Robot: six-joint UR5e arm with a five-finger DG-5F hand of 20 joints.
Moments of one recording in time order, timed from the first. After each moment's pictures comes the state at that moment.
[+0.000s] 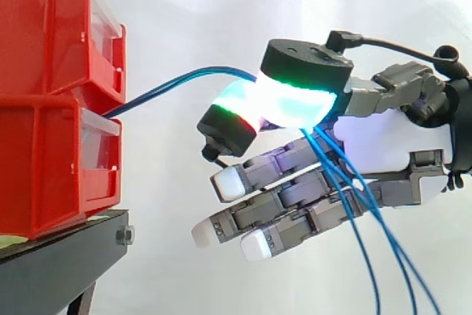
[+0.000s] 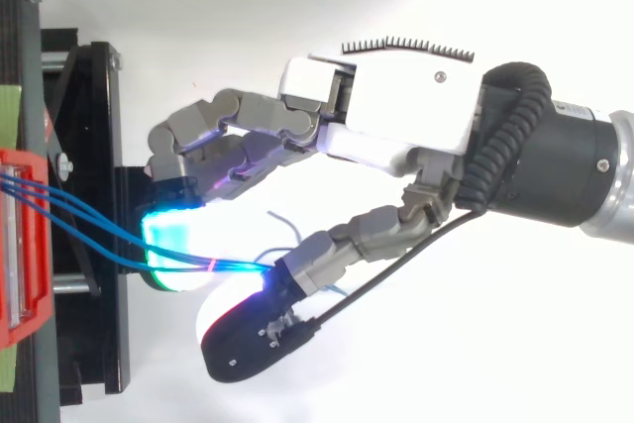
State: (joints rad) arm 0.16 -2.28 -1.13 -2.94 -1.21 -0.01
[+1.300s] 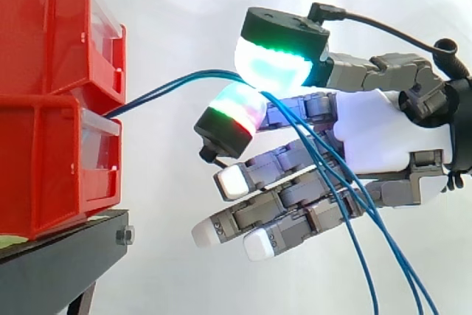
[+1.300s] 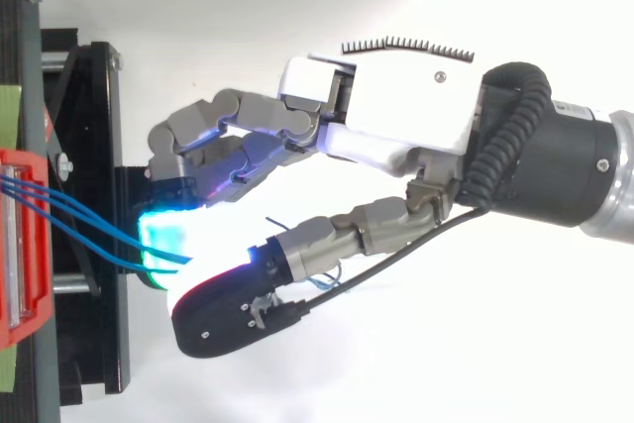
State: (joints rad) arm 0.16 -2.28 -1.13 -2.94 -1.21 -0.01
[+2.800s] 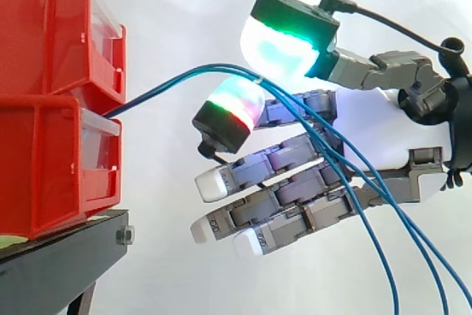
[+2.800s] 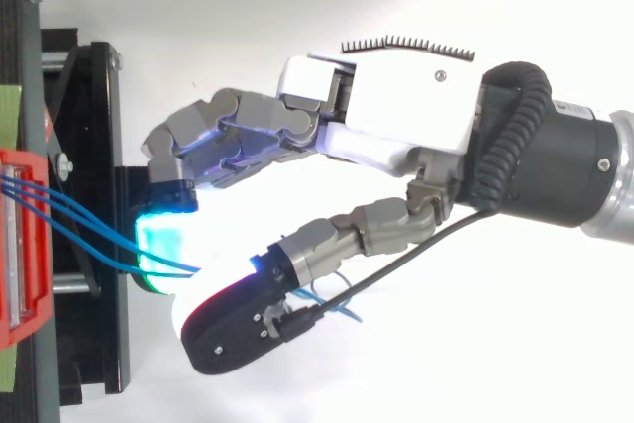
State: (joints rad) arm 0.16 -2.28 -1.13 -2.94 -1.22 0.00
